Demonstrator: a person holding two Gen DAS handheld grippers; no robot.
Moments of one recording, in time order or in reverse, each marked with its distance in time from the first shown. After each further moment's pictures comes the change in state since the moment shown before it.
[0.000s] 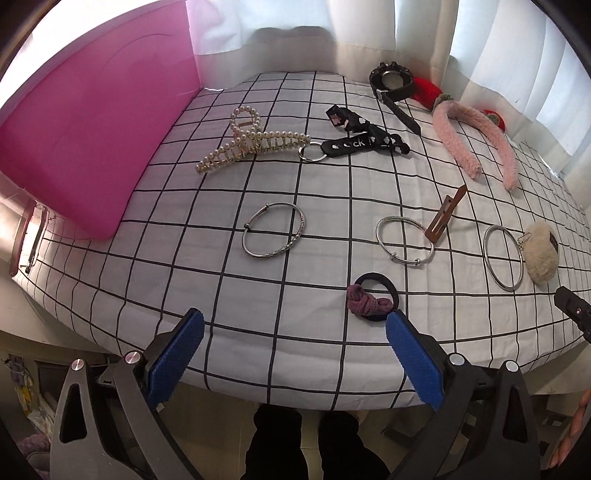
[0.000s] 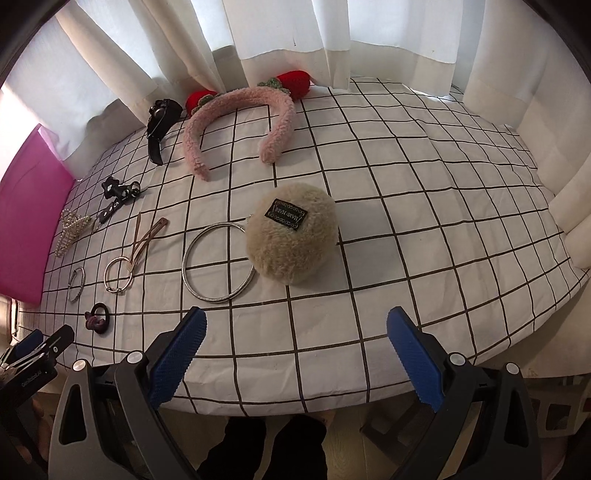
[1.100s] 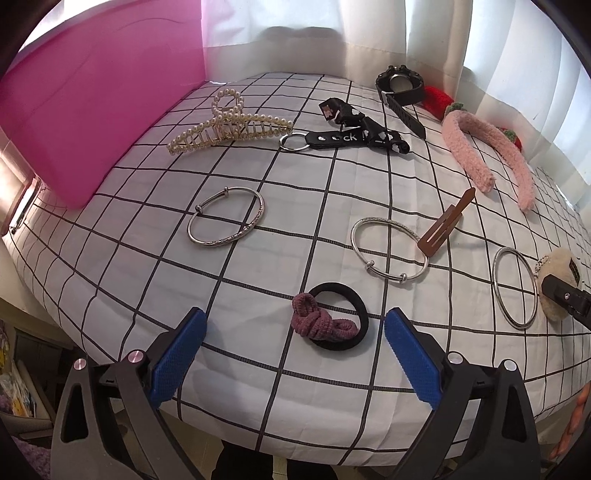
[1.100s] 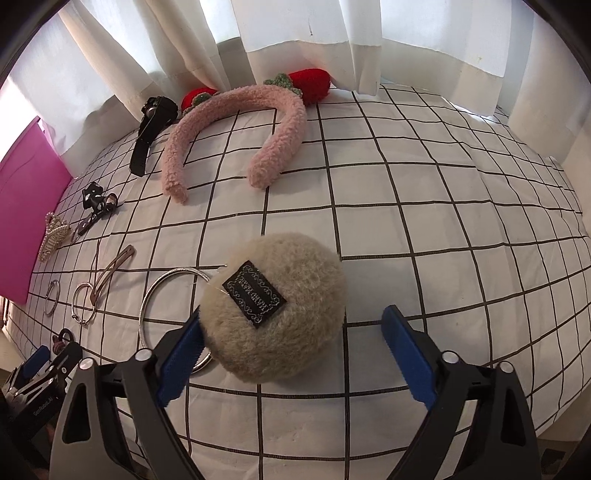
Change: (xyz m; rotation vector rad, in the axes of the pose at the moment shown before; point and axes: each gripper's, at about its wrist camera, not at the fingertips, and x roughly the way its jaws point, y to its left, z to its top) left arm 0.035 -0.032 -0.012 -0.127 -0.104 0.021; right arm 0.053 -0.012 0.035 -0.117 -0.060 0.045
